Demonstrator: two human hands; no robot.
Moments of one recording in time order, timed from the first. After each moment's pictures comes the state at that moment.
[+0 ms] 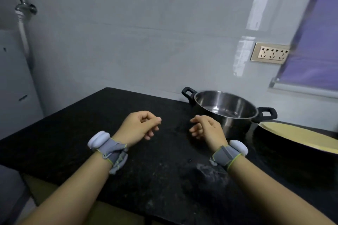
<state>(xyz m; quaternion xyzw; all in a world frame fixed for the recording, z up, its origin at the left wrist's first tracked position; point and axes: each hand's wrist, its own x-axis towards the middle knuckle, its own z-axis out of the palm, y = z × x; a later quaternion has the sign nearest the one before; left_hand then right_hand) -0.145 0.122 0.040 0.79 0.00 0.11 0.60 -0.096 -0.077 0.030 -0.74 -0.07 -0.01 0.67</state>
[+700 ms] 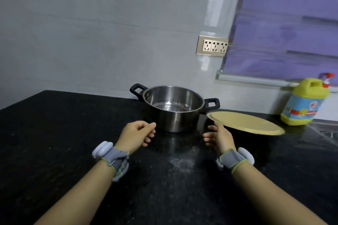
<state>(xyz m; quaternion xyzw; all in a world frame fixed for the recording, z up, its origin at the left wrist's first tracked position) -0.084 -0.016 0.003 0.77 -0.01 0.06 0.64 -0.048 -0.263 -0.011 -0.65 0.18 -0.05 0.74</state>
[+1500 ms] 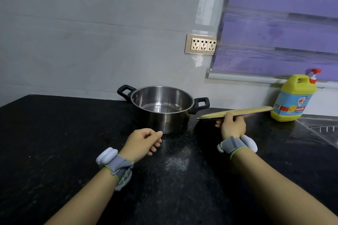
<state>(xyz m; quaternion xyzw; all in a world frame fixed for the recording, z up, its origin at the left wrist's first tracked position) -0.081 -0.059 -0.004 0.78 -0.06 0.00 0.62 -0.040 -0.303 0.019 -0.67 0.25 -0.32 0.62</state>
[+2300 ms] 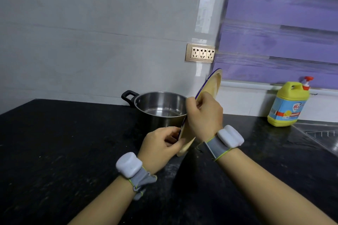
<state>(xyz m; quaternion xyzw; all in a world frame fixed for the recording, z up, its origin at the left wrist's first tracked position) -0.127 -0.085 0.020 0.80 -0.23 0.22 0.51 -0.128 -0.202 0.103 -0.84 0.00 -0.36 0.41</state>
